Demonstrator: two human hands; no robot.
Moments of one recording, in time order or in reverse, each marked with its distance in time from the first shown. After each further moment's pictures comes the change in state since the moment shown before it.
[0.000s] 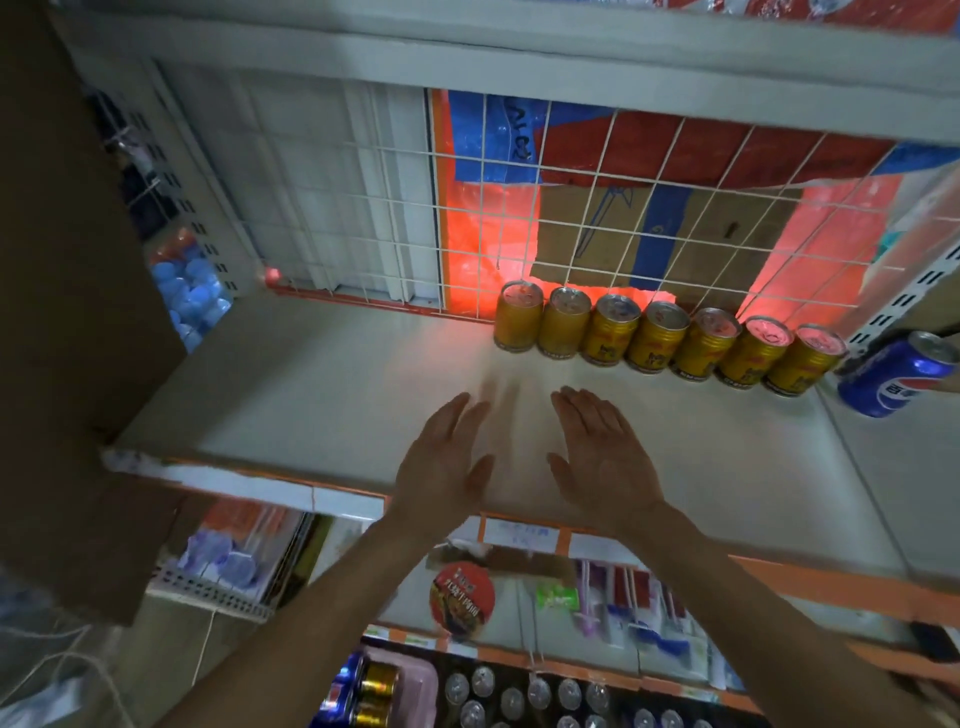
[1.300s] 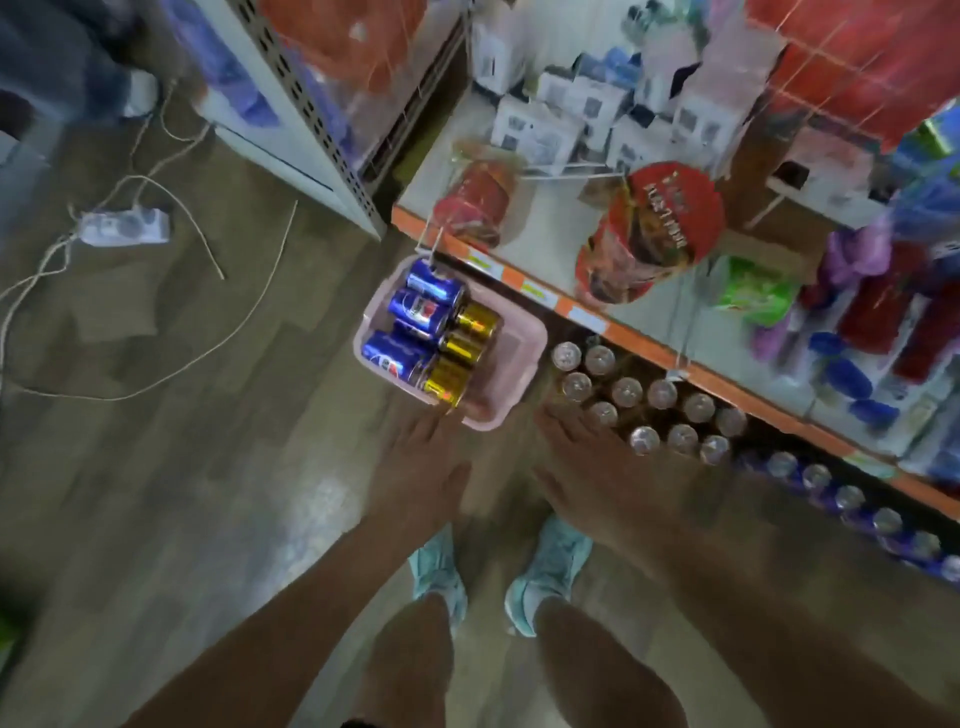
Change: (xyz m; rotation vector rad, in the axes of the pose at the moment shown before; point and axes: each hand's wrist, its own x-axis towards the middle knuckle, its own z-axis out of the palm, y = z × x) left_hand -0.501 -0.212 0.301 0.003 -0.325 -0.615; right_hand -0.380 -0.204 0.375 0.247 -0.893 -0.309
